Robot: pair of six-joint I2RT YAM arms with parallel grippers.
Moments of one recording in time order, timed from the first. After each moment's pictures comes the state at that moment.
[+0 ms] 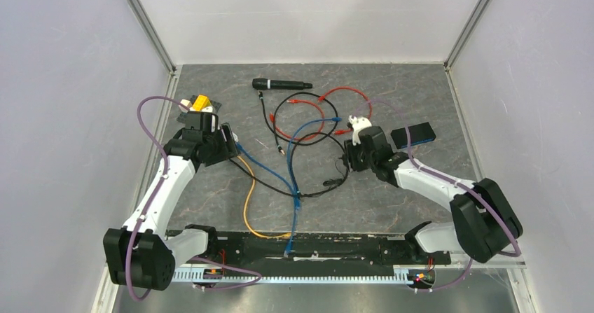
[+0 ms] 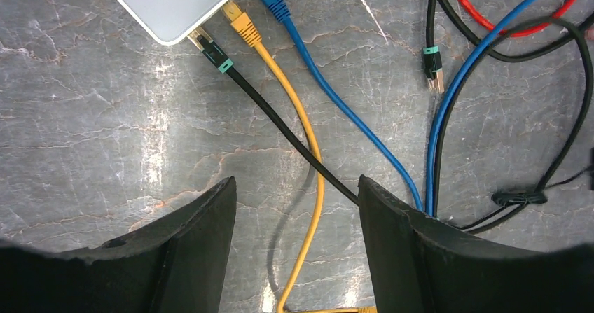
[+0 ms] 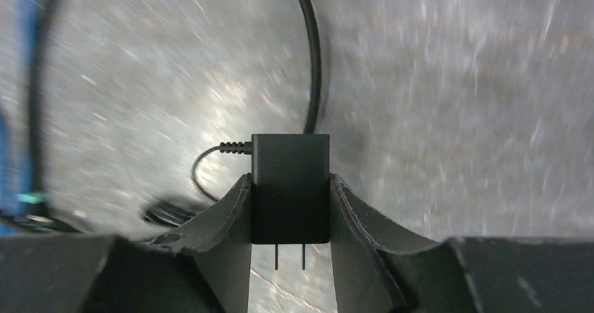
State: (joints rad) left arm -0.12 1.11 0.89 -0.70 0.05 -0.42; right arm 0.53 1.32 0.69 -0.05 0.01 0.17
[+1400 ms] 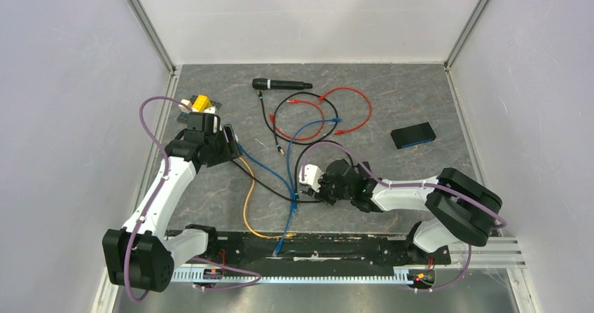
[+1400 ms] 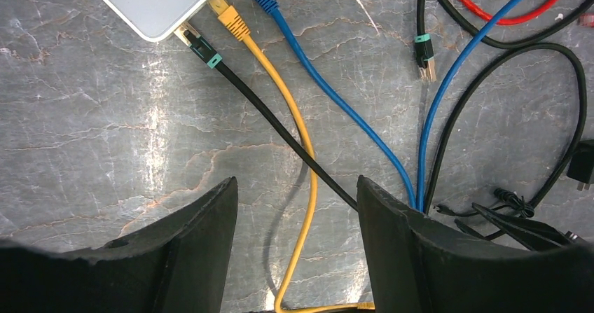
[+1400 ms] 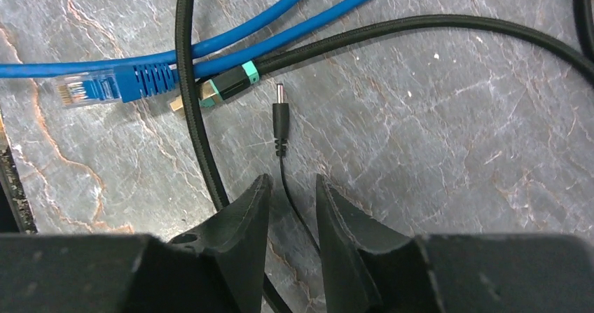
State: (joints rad) left arm -0.14 1.10 0.88 -0.70 0.06 -0.42; right arm 0.93 1.47 0.50 0.28 -0.18 -0.32
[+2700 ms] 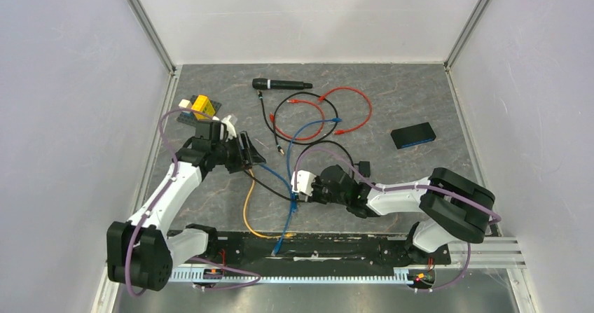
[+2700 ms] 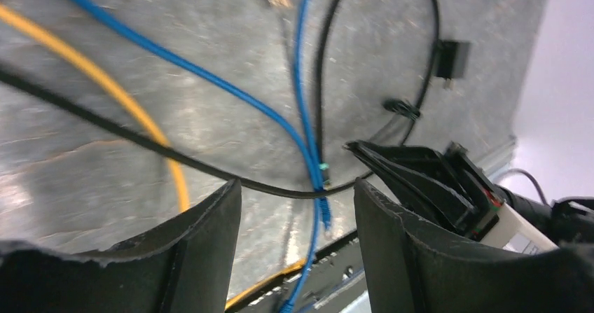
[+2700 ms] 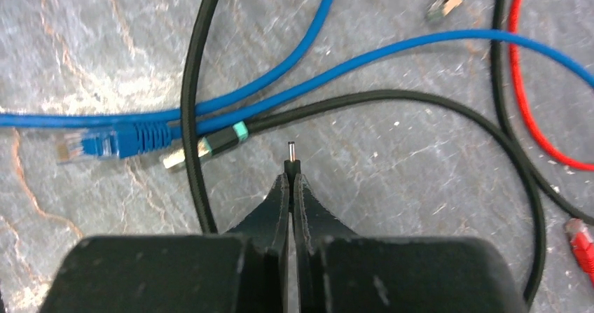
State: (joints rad) left arm -0.17 1.10 0.75 -0.53 0.43 -0.48; right arm 1.03 1.52 0.50 0.42 -0.05 -0.43
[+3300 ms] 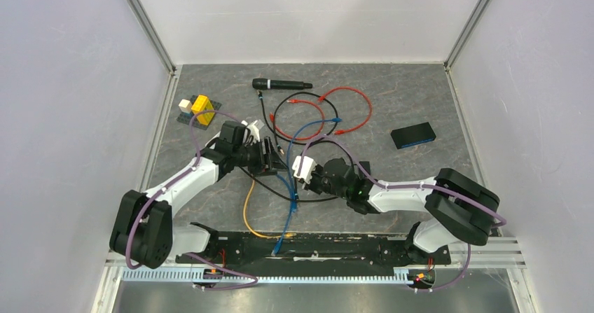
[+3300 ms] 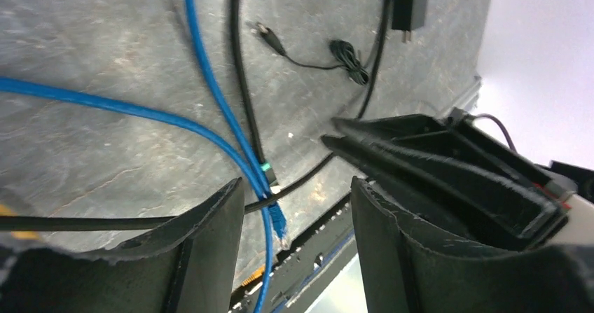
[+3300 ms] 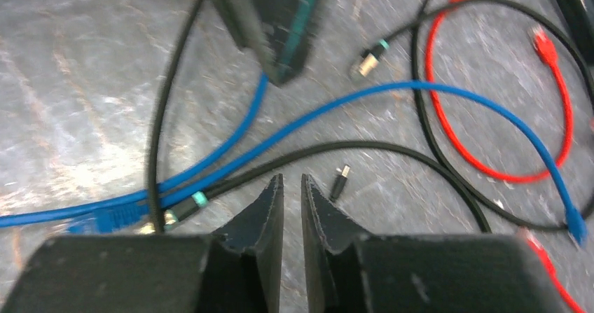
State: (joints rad) left arm -0.36 1.28 0.68 -0.24 0.61 -0.62; right arm 1.00 1.49 0.54 0.56 -0.04 -0.34
